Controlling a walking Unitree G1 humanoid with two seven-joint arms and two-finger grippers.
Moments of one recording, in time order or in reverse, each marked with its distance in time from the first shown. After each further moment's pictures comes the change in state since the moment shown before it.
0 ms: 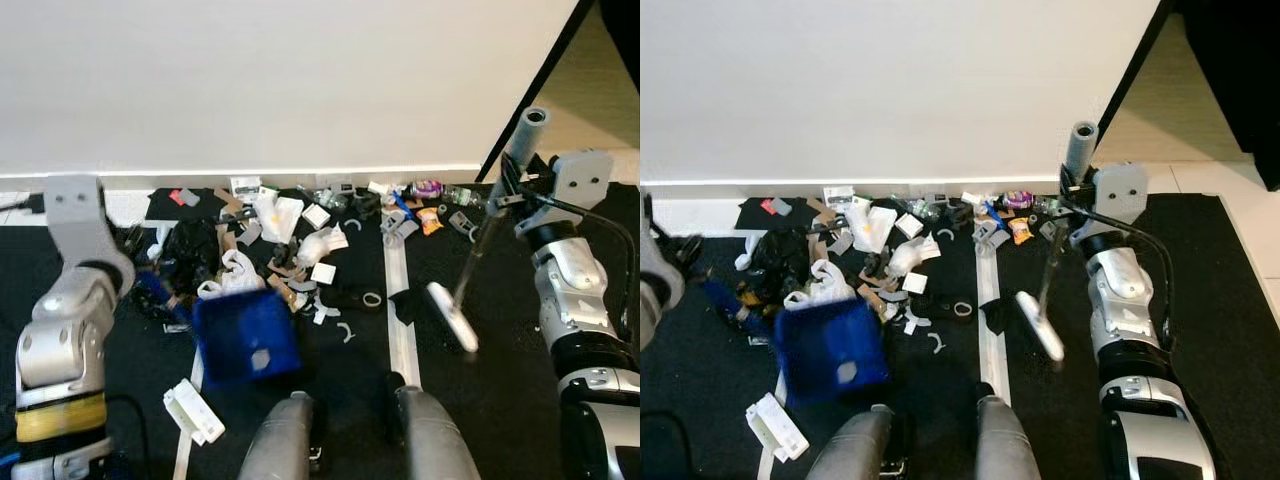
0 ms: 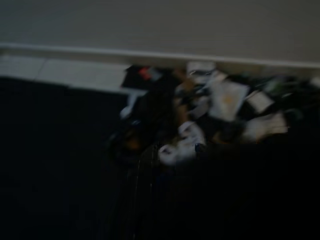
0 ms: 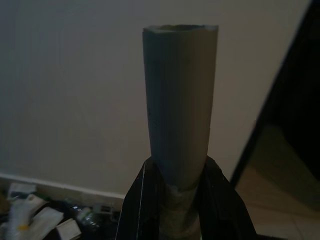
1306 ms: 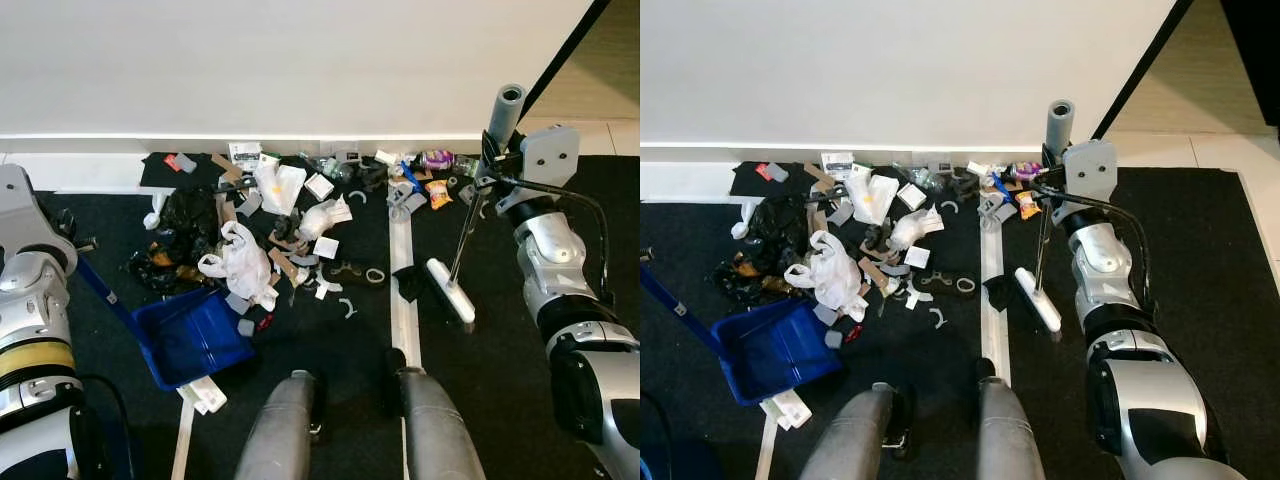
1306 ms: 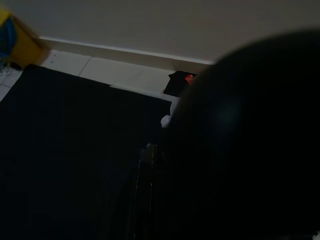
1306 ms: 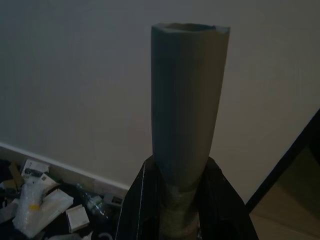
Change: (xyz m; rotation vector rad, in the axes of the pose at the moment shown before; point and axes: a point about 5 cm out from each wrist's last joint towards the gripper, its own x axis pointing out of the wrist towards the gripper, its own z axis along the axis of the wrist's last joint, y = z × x) left arm 0.050 0.049 0.020 -0.068 -0.147 0.098; right arm 0.033 0.027 0.019 -0.105 -0.071 0.058
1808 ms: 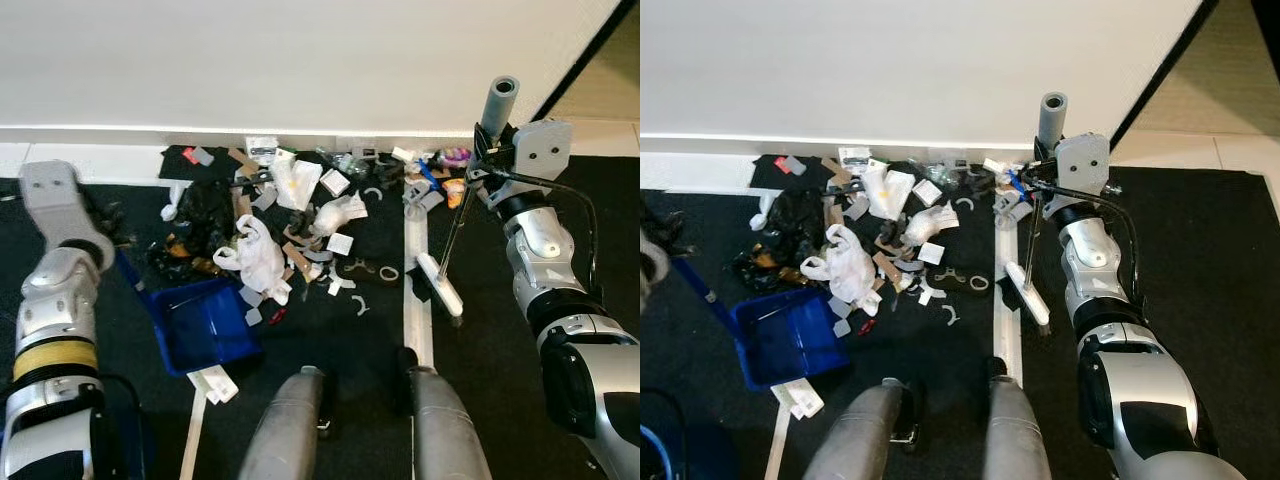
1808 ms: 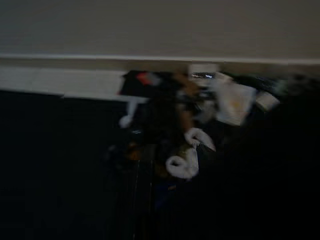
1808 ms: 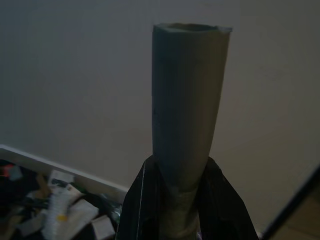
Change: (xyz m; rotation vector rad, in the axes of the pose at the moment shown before) left arm -0.008 -0.075 -0.015 0.063 -0.012 -0.393; right arm 0.008 0.015 0.005 0.034 -0.013 0.011
